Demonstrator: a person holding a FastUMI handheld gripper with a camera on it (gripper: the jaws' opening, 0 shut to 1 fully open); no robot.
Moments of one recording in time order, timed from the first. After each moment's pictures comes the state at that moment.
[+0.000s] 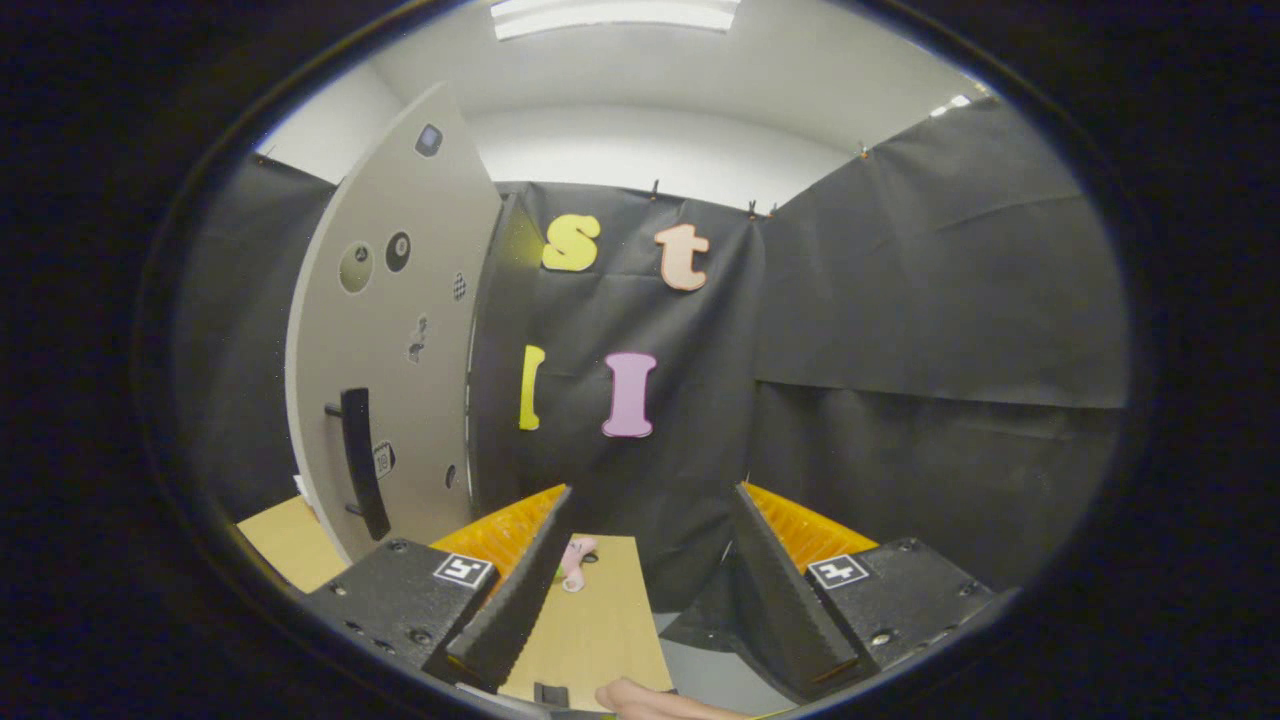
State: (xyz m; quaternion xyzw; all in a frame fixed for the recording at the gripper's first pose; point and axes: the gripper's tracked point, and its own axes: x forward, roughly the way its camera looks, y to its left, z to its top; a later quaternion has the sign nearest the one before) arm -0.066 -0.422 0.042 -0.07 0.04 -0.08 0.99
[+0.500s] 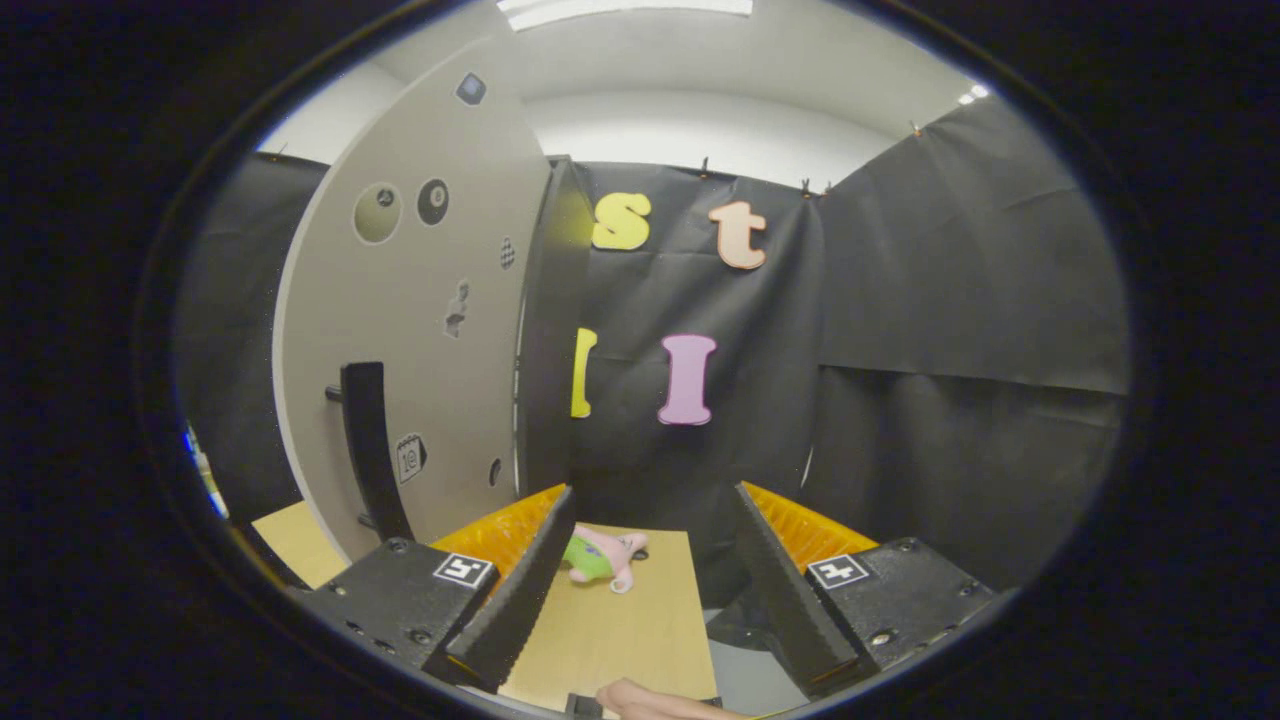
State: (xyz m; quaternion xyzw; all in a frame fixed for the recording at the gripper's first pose) arm -0.004 -0.360 0.016 -0.08 0.07 -0.01 0.99
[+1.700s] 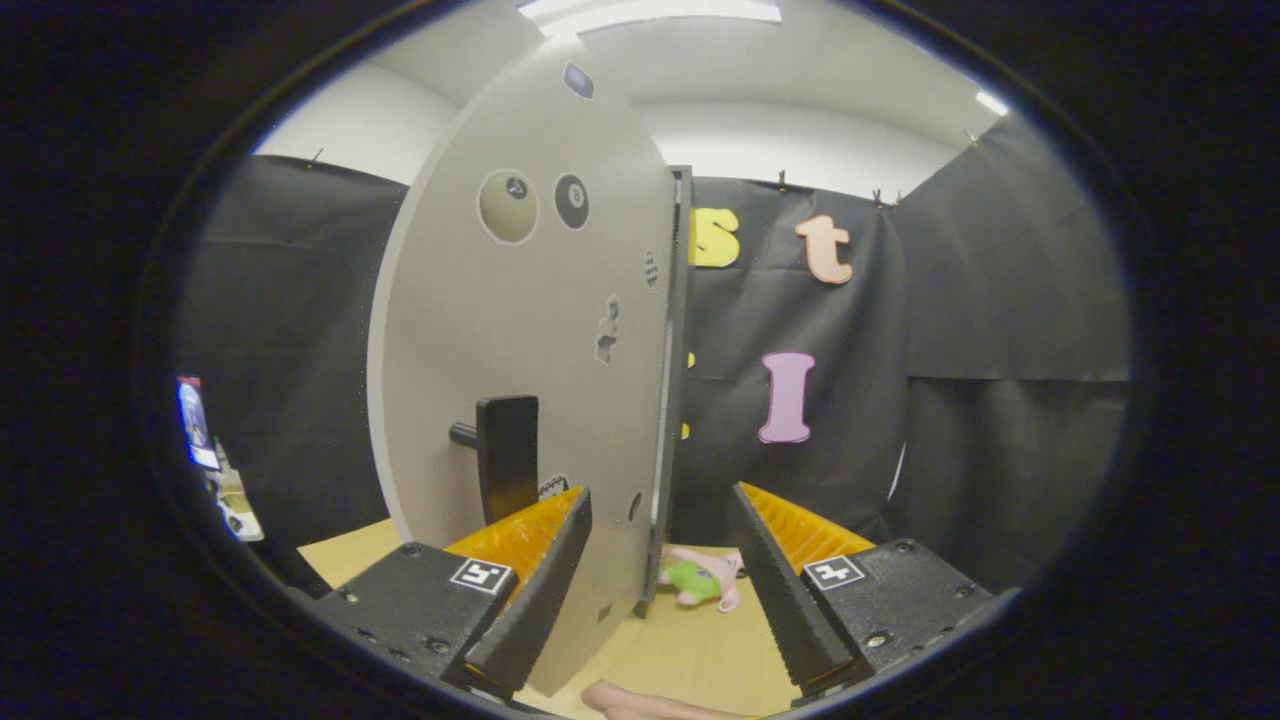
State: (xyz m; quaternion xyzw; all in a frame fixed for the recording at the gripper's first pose) arm 0.006 -0.199 0.010 -0.06 0.04 0.08 0.99
